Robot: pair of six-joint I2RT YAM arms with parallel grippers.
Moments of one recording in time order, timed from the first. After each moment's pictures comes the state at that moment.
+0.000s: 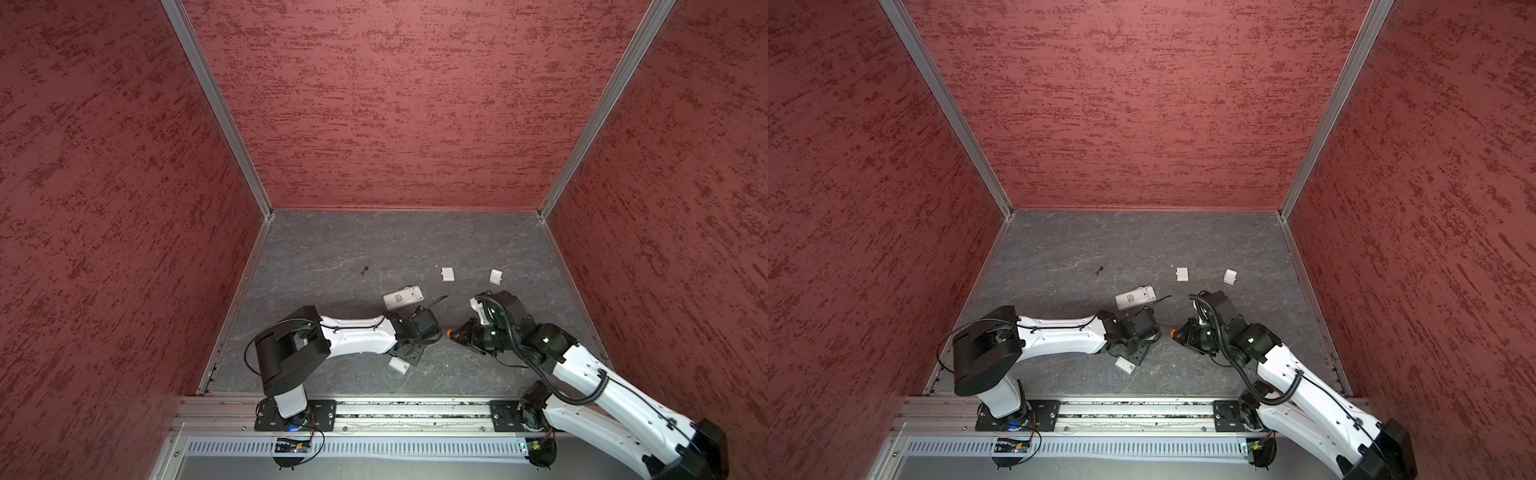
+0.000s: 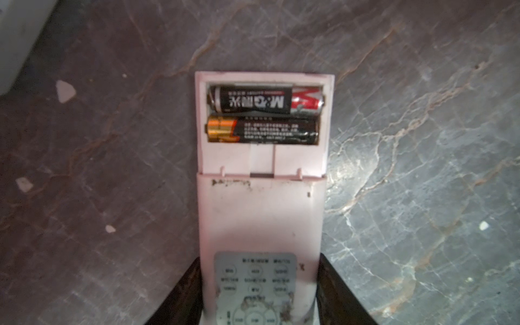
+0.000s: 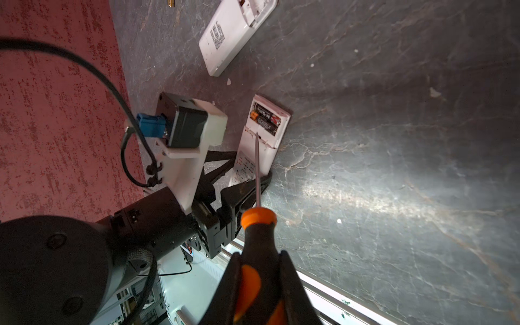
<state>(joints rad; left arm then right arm) -1.12 1.73 1.00 -0.59 -0.13 -0.58 0.63 0.84 0.61 -0.63 -0.38 0.98</state>
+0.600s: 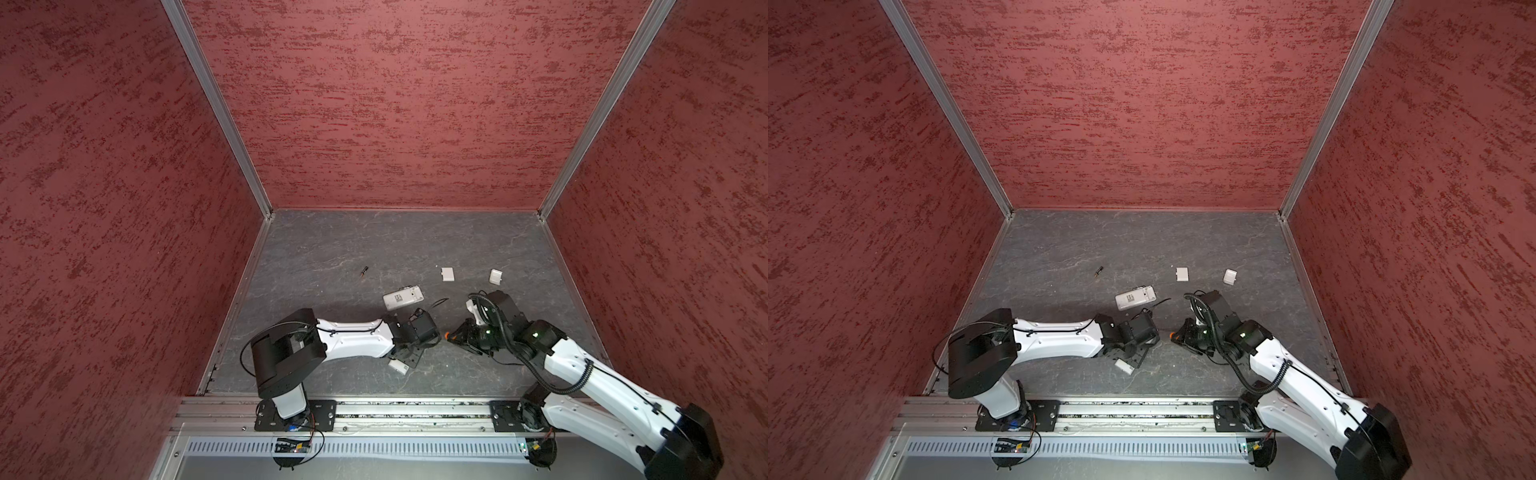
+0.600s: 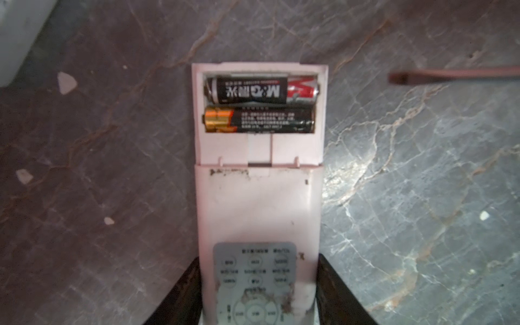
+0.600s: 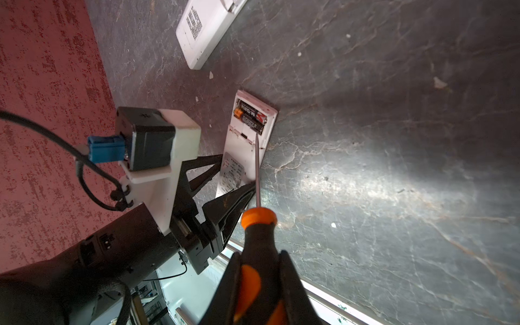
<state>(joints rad) -1.13 1.69 0.95 -0.55 -0.14 -0.59 0.62 0.93 0.59 -0.59 -0.42 0.98</state>
